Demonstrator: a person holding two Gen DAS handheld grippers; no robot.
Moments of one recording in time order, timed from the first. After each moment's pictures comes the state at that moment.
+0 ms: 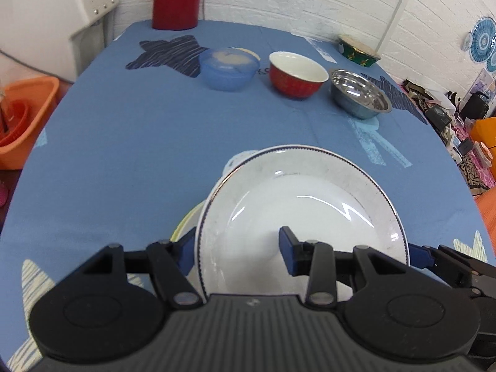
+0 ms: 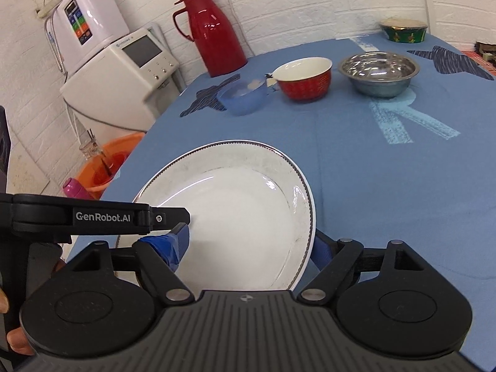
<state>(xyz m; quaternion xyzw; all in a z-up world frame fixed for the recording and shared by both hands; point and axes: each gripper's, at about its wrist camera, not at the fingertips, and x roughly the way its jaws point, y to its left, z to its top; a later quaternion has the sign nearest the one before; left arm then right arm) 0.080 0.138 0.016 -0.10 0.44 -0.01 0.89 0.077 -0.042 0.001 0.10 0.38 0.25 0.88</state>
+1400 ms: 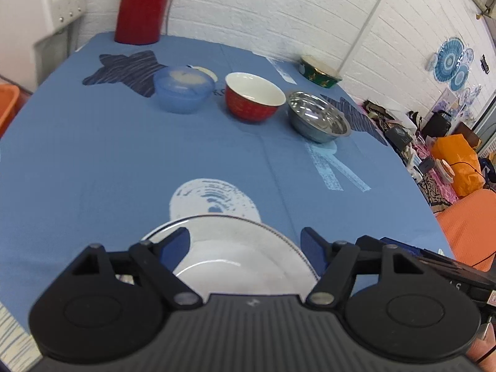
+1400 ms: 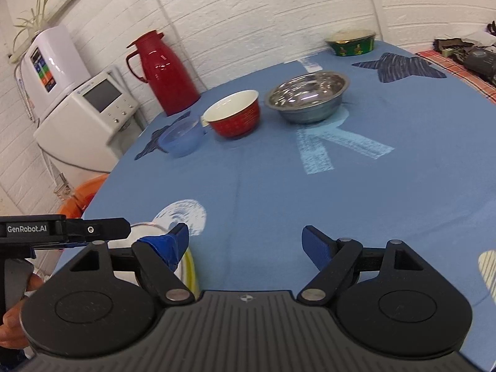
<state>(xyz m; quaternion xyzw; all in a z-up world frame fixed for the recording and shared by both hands) 0.113 0.121 0.023 -0.15 0.39 -0.09 0.90 0.115 -0.136 -0.005 0.15 0.34 0.19 0.91</state>
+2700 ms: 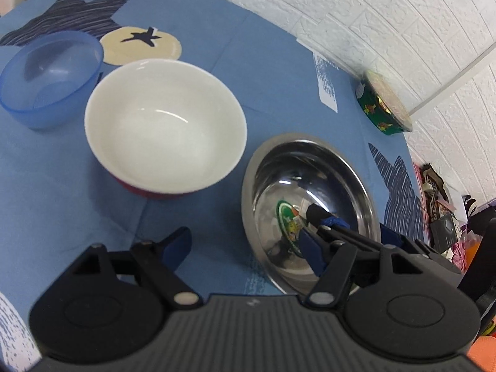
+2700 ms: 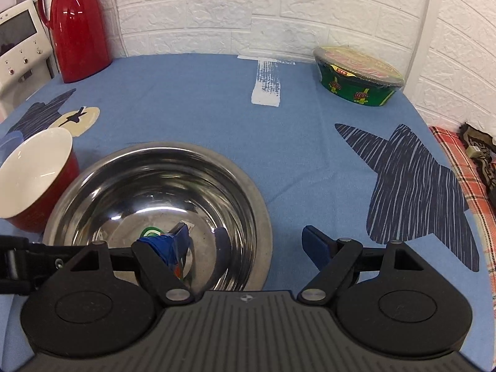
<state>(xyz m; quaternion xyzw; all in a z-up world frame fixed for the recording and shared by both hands) 0.375 0.007 -0.021 -0.30 0.44 0.05 0.85 0.411 -0.155 -0.038 -0.08 0.39 0.17 0.90</state>
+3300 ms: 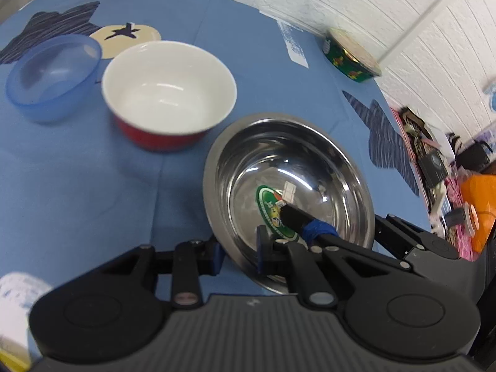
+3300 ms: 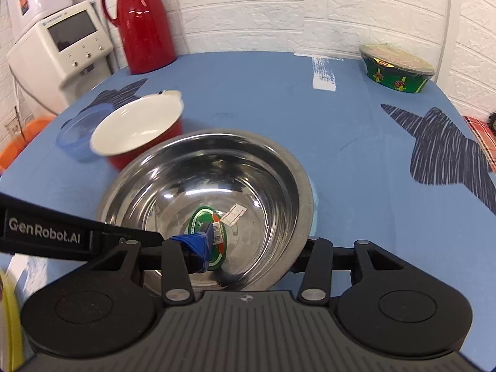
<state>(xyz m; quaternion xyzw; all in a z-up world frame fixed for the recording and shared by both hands) 0.321 0.007 -0.012 -0.22 0.47 -0.03 0.85 0.317 -0.145 -0.026 -0.05 0.39 0.25 0.89</state>
